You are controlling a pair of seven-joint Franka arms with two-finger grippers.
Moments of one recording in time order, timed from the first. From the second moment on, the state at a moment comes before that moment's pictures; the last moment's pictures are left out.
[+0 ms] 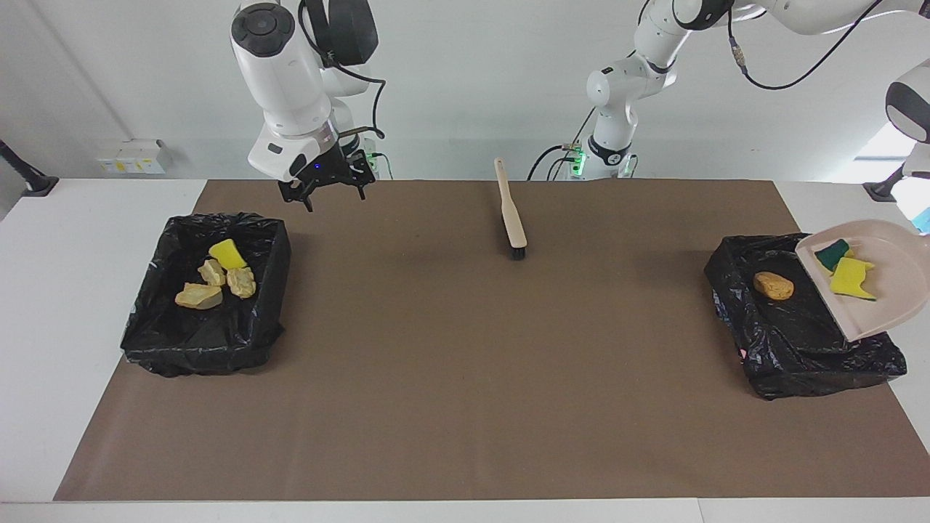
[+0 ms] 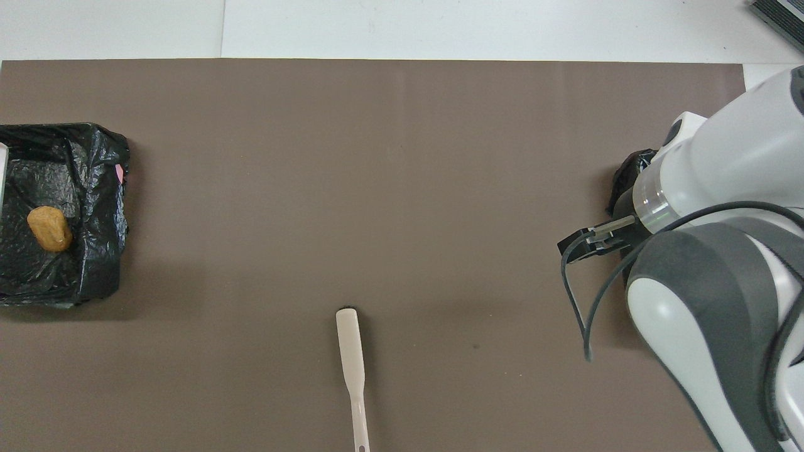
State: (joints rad) left arm 0.34 0.27 -0.05 -1.42 0.77 1.87 1.73; right arm 0.05 0.03 0.18 -1.65 0.01 1.54 -0.04
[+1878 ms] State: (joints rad) left arm 0.19 0.11 -0.04 -1.61 0.99 1.76 1.38; right arm 0.01 -0.06 -0.04 -1.59 0.00 1.53 0.02
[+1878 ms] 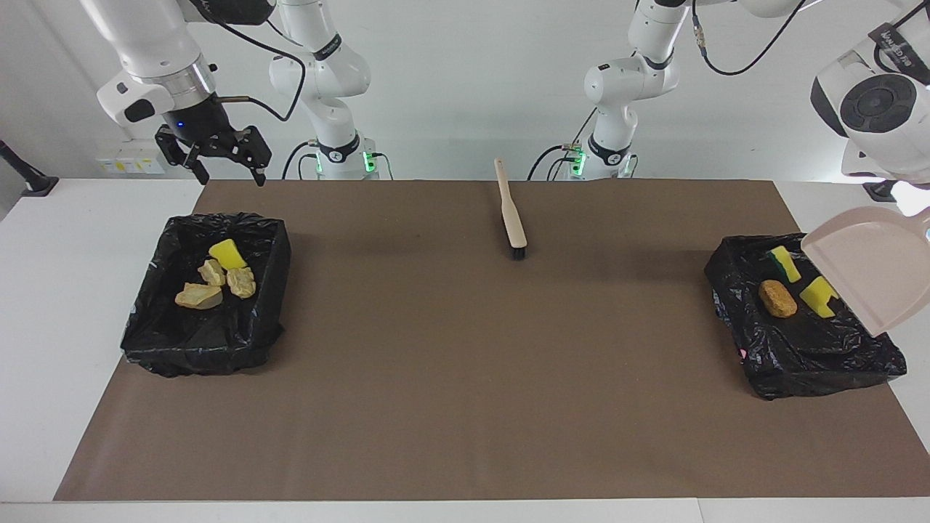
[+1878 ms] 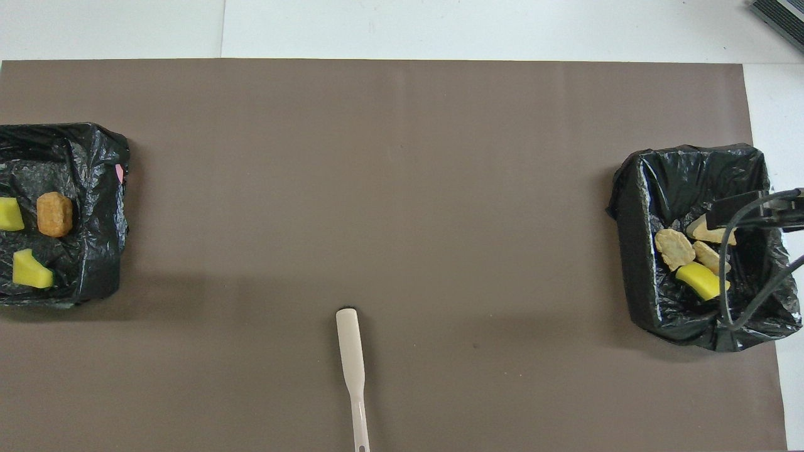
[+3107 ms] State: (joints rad) left arm 0.04 0.00 -0.08 -1.55 0.25 1.46 0.73; right arm 0.01 -0.06 -0.04 -1.59 0.00 1.53 0.02
